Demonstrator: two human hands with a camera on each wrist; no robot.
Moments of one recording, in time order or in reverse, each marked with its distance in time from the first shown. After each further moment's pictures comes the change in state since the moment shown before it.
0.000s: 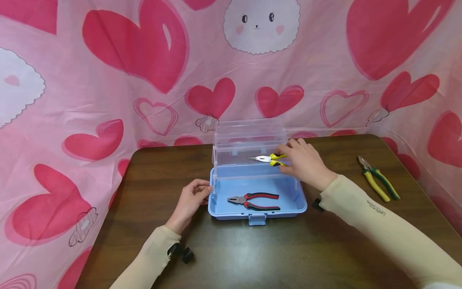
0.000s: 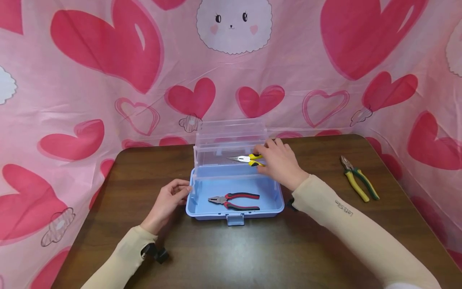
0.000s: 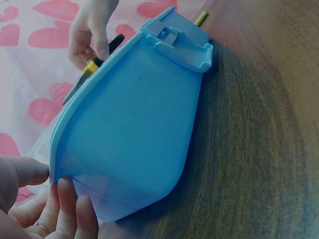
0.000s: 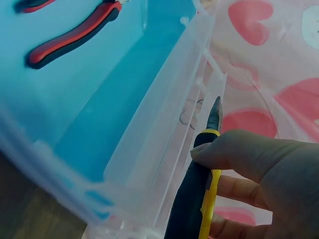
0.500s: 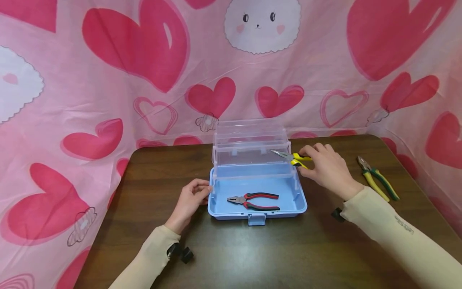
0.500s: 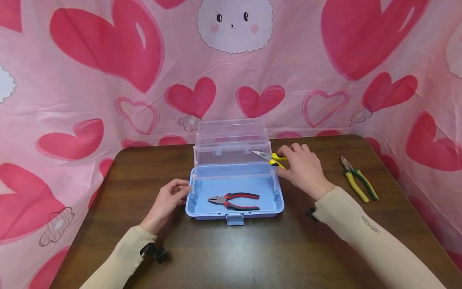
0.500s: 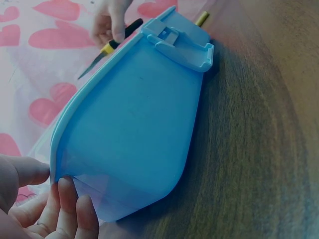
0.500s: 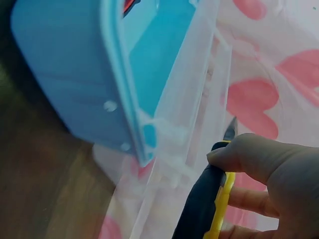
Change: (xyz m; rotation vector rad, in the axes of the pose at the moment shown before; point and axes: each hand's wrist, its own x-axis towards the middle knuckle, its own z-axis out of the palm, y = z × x) left_hand 0.002 -0.002 -0.002 0.003 -0.005 0.008; right_hand -0.037 0.034 -0.007 0.049 0.049 0.149
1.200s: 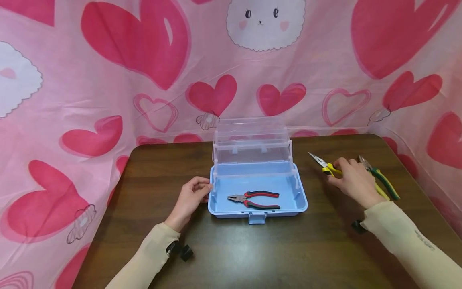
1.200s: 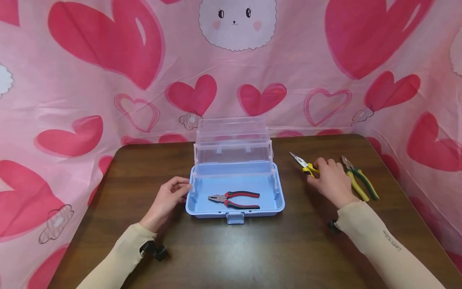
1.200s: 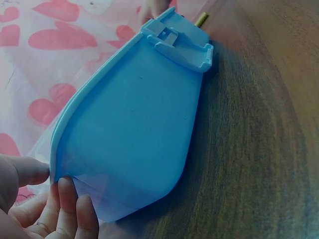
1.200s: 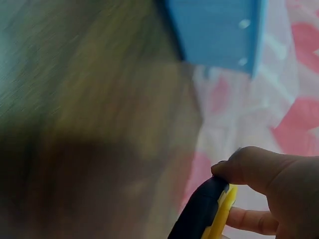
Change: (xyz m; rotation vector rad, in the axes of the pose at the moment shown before) left_hand 0.001 0.002 -0.001 -0.014 -0.025 -0.014; right_hand -0.035 0.083 0.022 0.015 -0.115 0.282
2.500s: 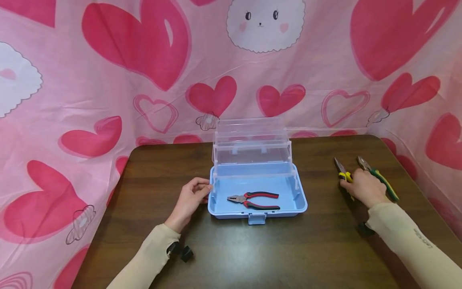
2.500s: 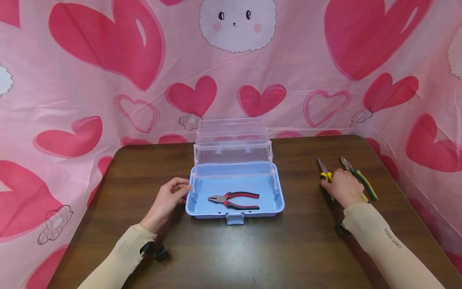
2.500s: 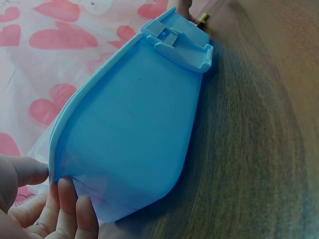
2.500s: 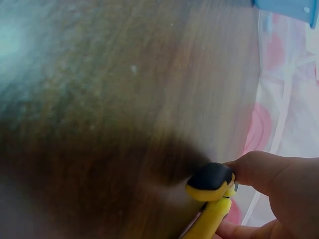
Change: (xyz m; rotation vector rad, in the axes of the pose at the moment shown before) left_hand -0.001 0.000 0.002 0.004 0.017 -0.001; right_hand 0.004 0.054 0.009 -0.018 -0.142 0.211
